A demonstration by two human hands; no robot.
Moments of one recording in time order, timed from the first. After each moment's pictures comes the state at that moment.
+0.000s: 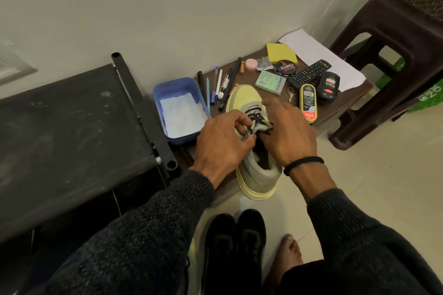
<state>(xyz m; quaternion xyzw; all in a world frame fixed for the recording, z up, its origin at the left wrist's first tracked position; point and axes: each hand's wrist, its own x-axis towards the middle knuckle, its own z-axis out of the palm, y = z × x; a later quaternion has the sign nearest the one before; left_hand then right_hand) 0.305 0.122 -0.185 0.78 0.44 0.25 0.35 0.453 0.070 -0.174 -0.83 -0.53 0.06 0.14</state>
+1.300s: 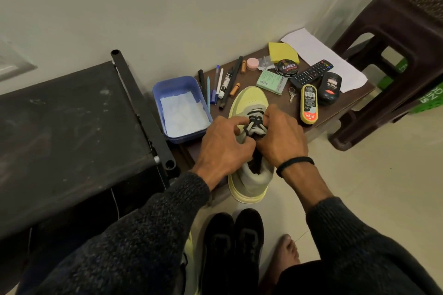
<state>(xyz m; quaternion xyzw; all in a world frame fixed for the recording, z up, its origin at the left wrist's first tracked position) 0.305 0.119 -0.181 0.78 0.46 0.19 0.39 0.441 0.074 -0.175 -0.85 -0.49 0.14 0.17</state>
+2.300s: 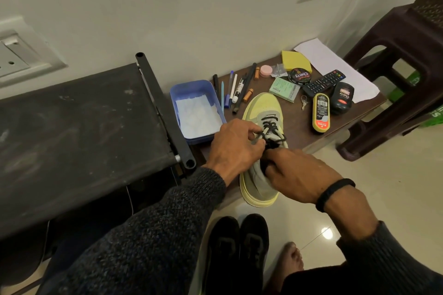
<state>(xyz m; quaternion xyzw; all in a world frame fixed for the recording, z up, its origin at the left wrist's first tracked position) 0.301 0.128 -0.180 0.78 0.46 0.20 0.36 0.424 0.037 -0.138 -0.73 -0.62 0.28 -0.06</state>
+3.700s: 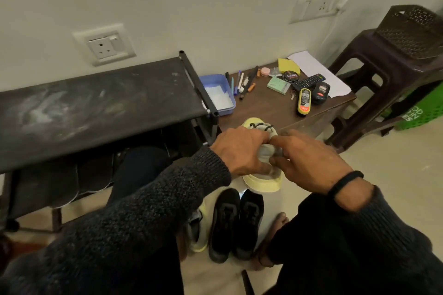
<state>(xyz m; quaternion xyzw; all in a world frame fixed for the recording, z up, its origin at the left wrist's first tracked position) 0.207 -0.015 -0.071 0.92 0.32 0.01 0.24 0.362 -0.103 -0.046 -0.71 -0.69 0.15 -0.02</state>
